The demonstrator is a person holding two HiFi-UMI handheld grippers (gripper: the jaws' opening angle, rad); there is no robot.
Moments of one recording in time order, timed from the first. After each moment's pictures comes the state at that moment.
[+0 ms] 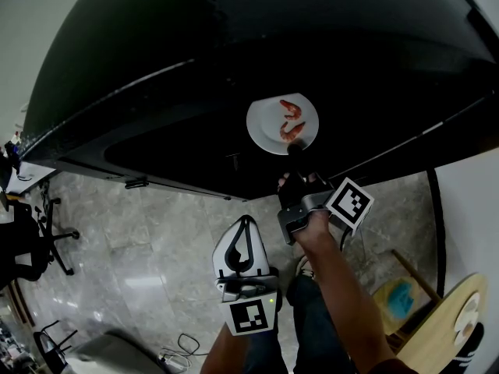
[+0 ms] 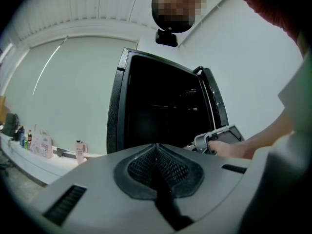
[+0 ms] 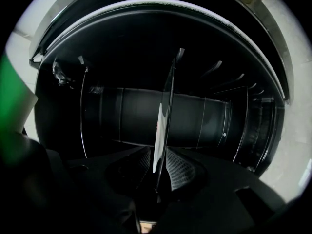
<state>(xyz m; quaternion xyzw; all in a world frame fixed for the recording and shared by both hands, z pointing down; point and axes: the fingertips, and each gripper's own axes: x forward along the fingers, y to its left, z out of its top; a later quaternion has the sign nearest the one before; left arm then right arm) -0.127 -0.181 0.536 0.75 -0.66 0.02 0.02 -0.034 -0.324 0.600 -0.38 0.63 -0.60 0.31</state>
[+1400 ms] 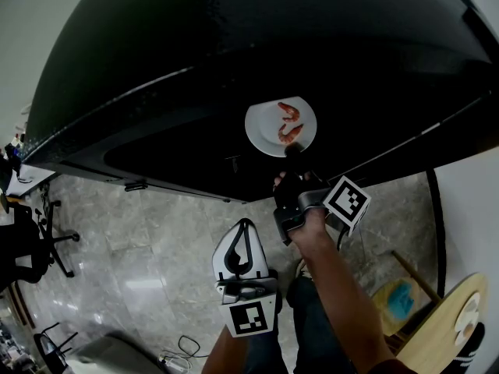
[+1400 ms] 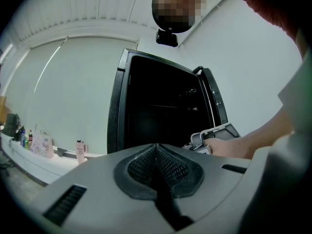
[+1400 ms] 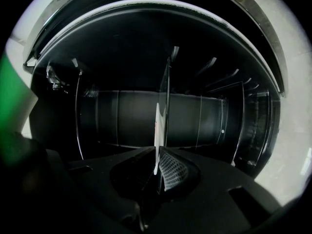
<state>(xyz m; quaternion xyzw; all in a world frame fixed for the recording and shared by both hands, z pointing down) -0.127 -0.178 0.537 0.75 -0.66 0.02 0.02 -0.035 -0.327 0.601 -0.39 0.60 -0.62 0.32</state>
